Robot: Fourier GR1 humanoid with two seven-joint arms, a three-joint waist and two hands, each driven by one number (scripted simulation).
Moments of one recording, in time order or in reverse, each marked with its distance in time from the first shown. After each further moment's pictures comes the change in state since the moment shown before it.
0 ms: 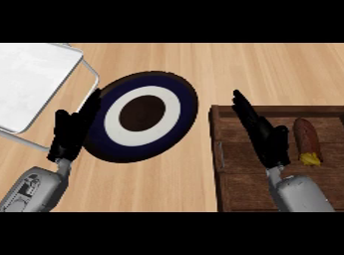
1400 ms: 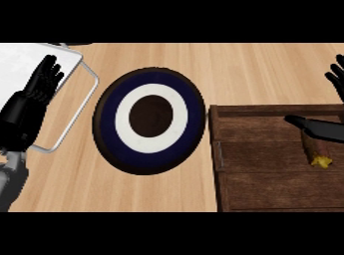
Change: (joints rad) left arm 0.002 0.098 0.197 -0.221 0.003 -0.081 -0.108; right arm 0.017 -0.191 -0.382 -0.177 -0.025 -0.089 0.025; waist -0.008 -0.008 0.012
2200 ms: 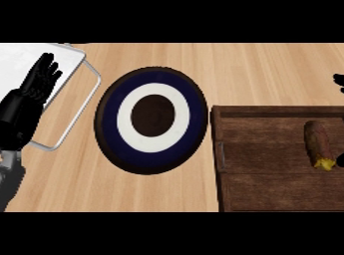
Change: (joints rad) left arm -0.004 -0.001 0.028 -0.007 0.003 -0.042 0.010; right arm -0.077 -0.447 0.108 0.010 -0.143 0.559 0.613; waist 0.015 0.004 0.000
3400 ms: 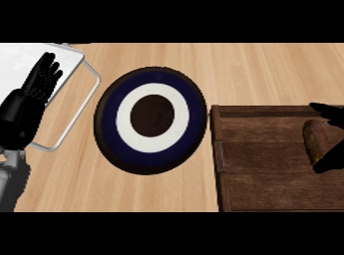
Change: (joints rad) left arm 0.000 -0.105 0.089 -0.015 -0.108 -0.072 0.039; right arm -0.005 0.203 0.009 0.256 0.341 0.189 -0.037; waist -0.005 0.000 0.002
